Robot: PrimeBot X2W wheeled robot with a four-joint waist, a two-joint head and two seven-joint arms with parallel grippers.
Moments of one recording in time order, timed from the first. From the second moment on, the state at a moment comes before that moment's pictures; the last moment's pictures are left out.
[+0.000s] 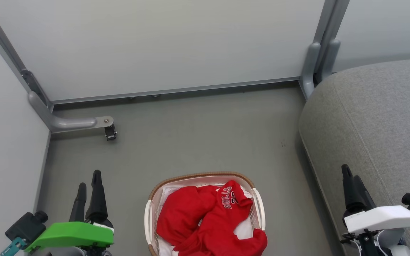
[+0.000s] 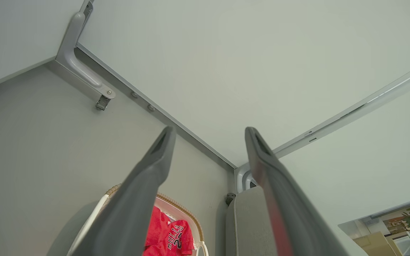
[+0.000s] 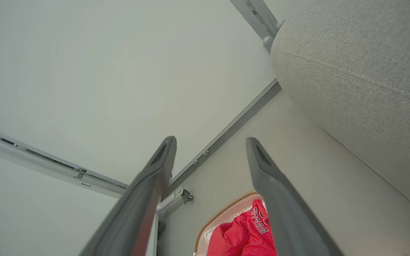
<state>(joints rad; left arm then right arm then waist) 0.02 0.04 -0.03 0.11 -0.93 -0.05 -0.08 -0.02 -0.04 -0.05 0.19 0.93 0.13 -0.08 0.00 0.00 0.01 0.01</state>
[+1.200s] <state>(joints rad) 0.08 0.04 -0.07 0.12 -0.49 -0.02 -0.18 0.00 -0.04 -0.01 0.18 0.49 0.13 -0.18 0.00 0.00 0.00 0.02</state>
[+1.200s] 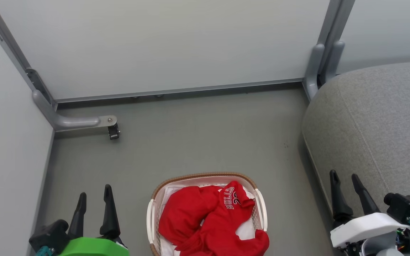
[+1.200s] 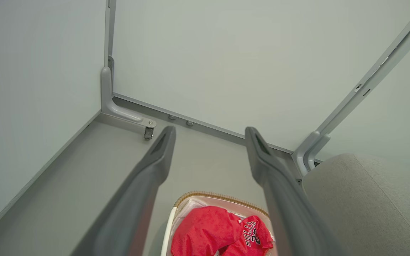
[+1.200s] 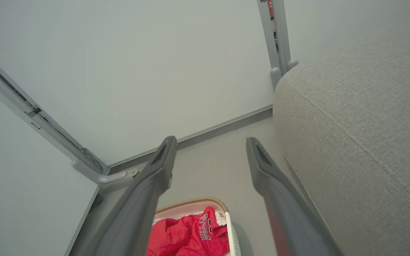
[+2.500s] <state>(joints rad) 0.11 0.05 -0.12 0.18 -0.25 0.00 -0.26 0.01 -0.05 0.02 0.19 0.19 0.13 -0.26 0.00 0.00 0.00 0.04</state>
